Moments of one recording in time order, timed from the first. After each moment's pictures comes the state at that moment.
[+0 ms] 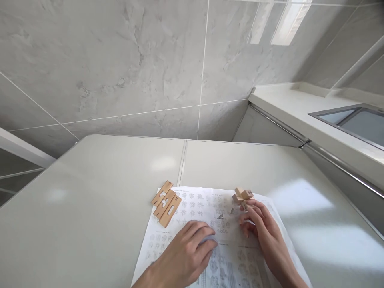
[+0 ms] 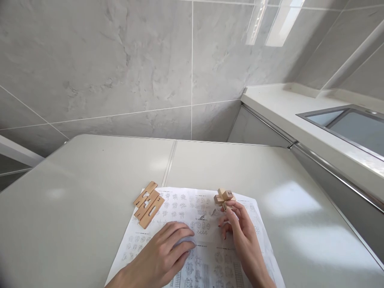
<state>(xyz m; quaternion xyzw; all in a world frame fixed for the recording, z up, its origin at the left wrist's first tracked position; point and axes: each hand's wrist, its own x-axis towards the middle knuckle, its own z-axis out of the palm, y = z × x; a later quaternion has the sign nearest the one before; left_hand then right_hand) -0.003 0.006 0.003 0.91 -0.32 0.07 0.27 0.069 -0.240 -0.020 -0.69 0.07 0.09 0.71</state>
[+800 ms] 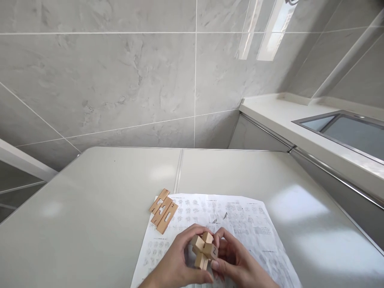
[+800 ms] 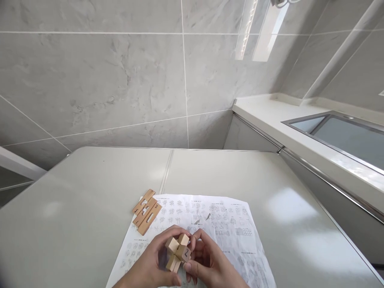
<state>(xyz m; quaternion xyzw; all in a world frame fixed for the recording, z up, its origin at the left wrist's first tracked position) 0.004 0.004 0.013 0.71 -0.07 -0.14 0.69 0.034 -0.206 -0.016 -0.43 -0.16 0.39 0.80</state>
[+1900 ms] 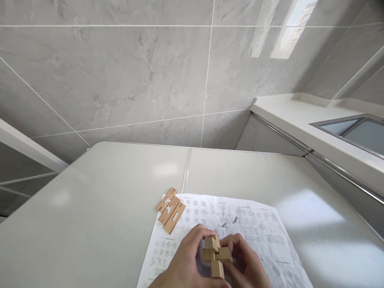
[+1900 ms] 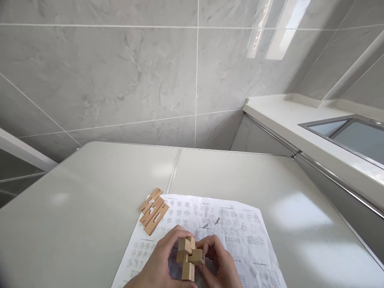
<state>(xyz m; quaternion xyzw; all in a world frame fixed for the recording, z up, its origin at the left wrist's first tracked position) -0.007 -0.001 0.007 0.77 -0.04 -0.10 0.63 0.013 -0.195 -0.038 -0.65 -0.08 0.19 0.73</state>
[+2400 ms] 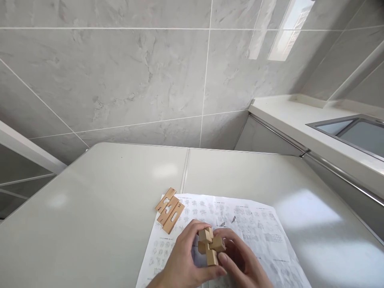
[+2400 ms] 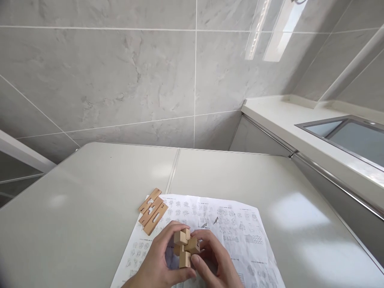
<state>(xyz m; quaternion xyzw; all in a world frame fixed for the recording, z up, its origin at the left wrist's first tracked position) -0.005 0.001 0.007 0.76 -0.03 -0.05 0.64 0.023 -0.201 -0.022 -0.63 -0.16 0.23 0.72</state>
